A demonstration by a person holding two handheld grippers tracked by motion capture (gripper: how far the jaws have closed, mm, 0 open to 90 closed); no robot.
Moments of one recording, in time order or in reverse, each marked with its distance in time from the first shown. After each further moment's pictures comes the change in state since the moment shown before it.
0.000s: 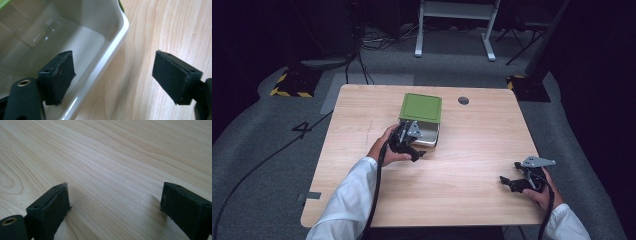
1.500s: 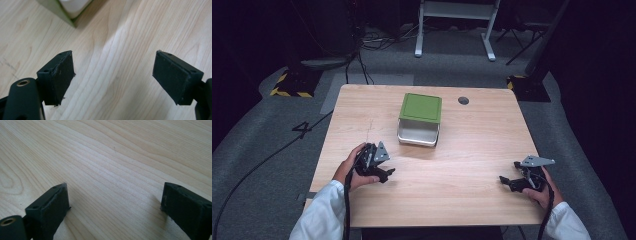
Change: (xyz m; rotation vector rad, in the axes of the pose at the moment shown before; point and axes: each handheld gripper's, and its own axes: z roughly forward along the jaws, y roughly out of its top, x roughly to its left) left arm -0.031 -0.091 -0.059 0.073 0.138 -0.072; right arm -0.001 0.002 0.002 0.002 0.012 -0.009
